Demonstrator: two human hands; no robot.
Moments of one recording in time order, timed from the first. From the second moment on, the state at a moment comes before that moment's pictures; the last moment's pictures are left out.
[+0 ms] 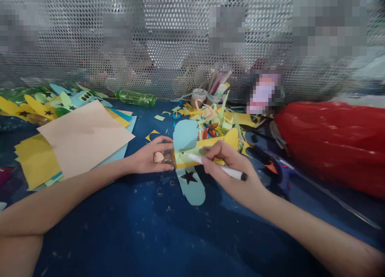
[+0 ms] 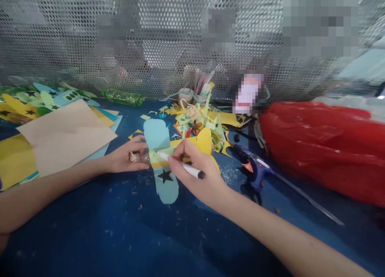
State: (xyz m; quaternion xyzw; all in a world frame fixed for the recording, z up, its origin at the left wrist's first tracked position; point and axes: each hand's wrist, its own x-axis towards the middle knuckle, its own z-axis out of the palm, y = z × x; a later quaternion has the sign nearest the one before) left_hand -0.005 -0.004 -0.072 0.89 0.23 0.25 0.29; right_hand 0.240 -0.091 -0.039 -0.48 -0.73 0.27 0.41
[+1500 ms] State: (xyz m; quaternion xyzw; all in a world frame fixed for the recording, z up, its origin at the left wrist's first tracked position) left_hand -0.005 -0.003 -0.074 0.89 0.23 0.26 0.31; right_hand 0.239 -0.091 -0.035 -0.46 -0.77 0.24 0.36
